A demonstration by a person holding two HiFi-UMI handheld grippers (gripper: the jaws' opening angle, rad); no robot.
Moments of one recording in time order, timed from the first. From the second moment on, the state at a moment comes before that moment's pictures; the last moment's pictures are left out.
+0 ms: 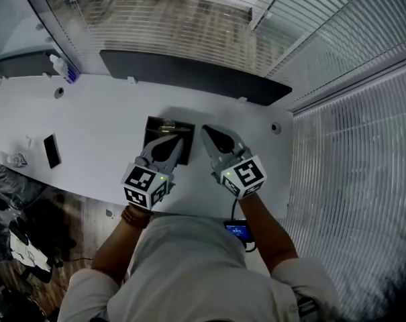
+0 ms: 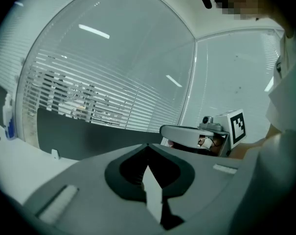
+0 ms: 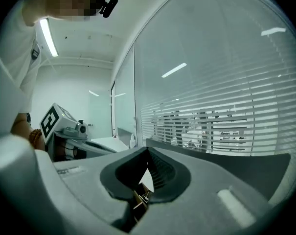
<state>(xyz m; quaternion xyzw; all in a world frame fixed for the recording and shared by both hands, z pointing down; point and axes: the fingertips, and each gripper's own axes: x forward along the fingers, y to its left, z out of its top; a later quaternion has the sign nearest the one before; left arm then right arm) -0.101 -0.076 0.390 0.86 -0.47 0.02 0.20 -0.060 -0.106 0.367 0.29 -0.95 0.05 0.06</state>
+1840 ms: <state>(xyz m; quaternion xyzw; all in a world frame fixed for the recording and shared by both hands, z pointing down) -0.021 -0.006 0.316 0.89 -0.44 -0.02 0.10 0.003 -0.011 0.284 0.36 -0.93 0.03 -0.05</state>
